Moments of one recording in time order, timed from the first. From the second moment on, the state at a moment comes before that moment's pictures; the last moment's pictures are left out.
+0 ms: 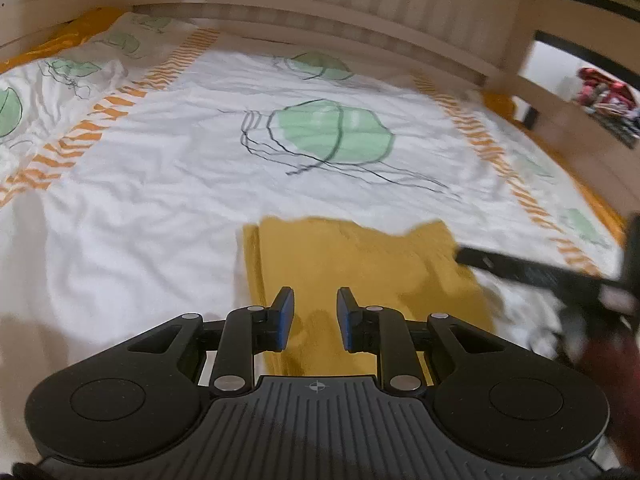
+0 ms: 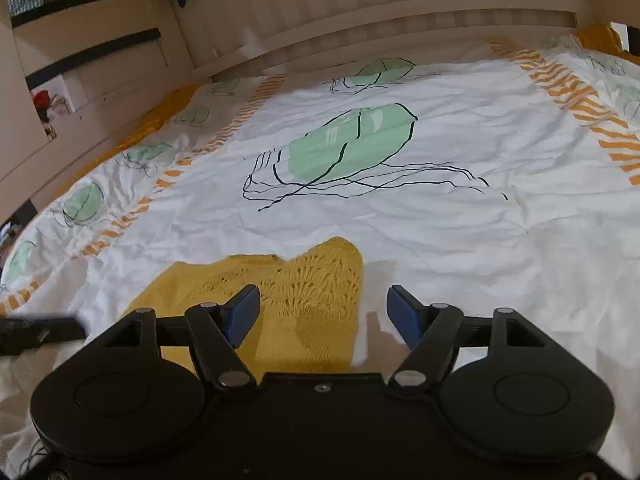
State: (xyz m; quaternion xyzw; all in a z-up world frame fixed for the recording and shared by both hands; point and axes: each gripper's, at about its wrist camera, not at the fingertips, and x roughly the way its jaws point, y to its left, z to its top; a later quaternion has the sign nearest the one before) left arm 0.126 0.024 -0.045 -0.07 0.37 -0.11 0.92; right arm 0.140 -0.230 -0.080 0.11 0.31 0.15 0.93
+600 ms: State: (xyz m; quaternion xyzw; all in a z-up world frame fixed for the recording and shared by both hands) left arm 0.170 0.043 -0.105 -0.06 0.39 -0.04 0.92; right arm 0.184 -0.226 -0.117 0.09 0.37 0.09 0.92
